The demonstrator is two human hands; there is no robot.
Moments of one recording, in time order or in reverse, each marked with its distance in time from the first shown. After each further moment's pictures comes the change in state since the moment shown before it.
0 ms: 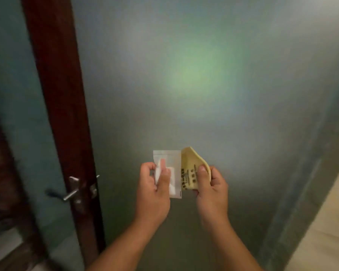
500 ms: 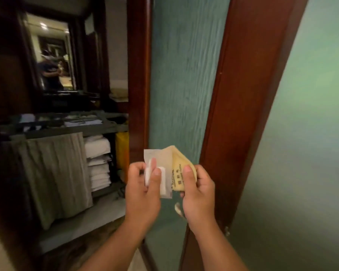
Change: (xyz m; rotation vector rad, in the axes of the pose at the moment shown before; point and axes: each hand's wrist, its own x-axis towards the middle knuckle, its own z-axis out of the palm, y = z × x) left_hand 0.135 -0.022 -0.379 0.359 0.602 0.111; right_hand -0.060 0.068 0.423 0.188 -0.626 0.020
